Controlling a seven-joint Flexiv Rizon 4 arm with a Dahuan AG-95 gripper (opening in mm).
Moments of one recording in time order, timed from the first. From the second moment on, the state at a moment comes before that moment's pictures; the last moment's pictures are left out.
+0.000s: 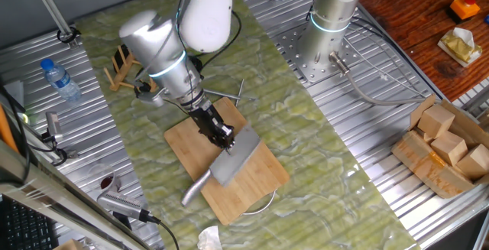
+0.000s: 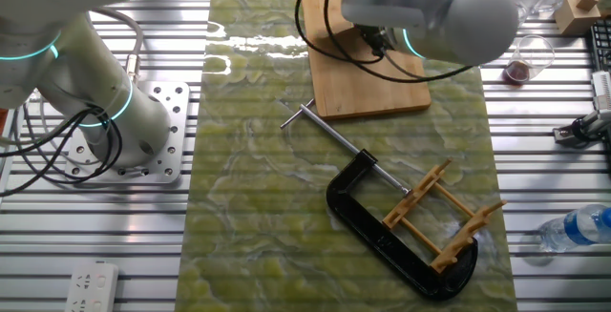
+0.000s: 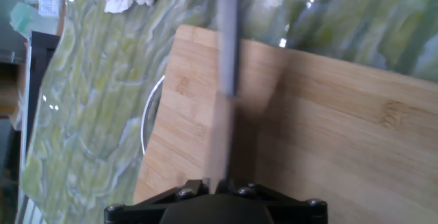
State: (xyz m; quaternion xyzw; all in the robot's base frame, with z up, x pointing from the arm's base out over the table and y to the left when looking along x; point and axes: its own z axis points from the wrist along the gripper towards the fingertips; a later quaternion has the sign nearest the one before) arm 0.471 0.220 0.059 0.22 -0.92 -0.33 0.05
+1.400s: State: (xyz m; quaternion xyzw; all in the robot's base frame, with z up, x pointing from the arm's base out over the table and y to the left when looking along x) arm 0.472 0.211 0.062 0.34 -0.91 -0.22 0.05
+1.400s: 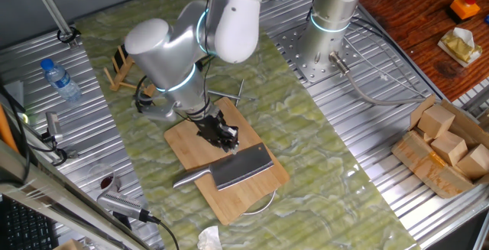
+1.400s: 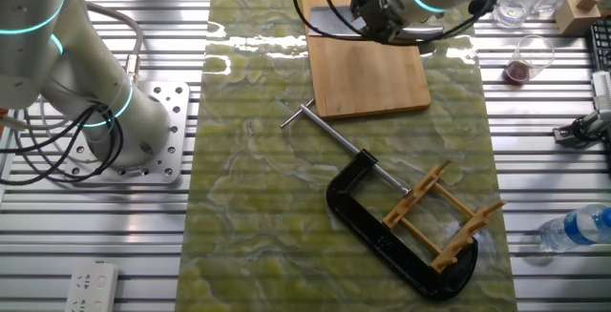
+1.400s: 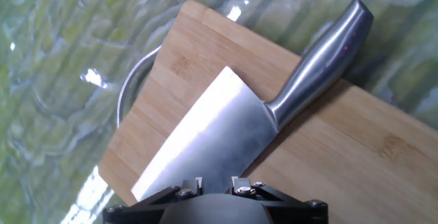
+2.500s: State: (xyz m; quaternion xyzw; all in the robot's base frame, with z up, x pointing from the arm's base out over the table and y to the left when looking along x) arm 0.479 0.151 0.079 0.33 -0.93 -0.12 0.08
